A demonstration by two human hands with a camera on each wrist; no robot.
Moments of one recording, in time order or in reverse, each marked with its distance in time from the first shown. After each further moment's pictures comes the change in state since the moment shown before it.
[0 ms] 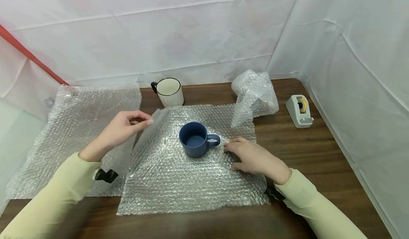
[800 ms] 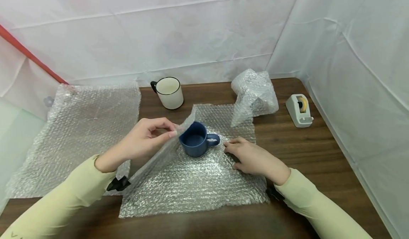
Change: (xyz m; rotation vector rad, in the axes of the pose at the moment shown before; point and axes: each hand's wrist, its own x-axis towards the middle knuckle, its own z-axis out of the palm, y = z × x) left_hand -0.011 0.068 0.041 -0.193 -0.159 0.330; right_hand 0.000 0.000 0.001 -0.050 -0.003 -0.037
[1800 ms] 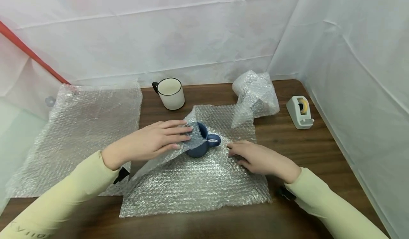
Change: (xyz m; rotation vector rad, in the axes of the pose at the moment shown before) left_hand 0.002 -0.025 -0.003 0.742 -0.348 0.329; right_hand -0.013 0.016 -0.004 0.072 -0.006 -0.098
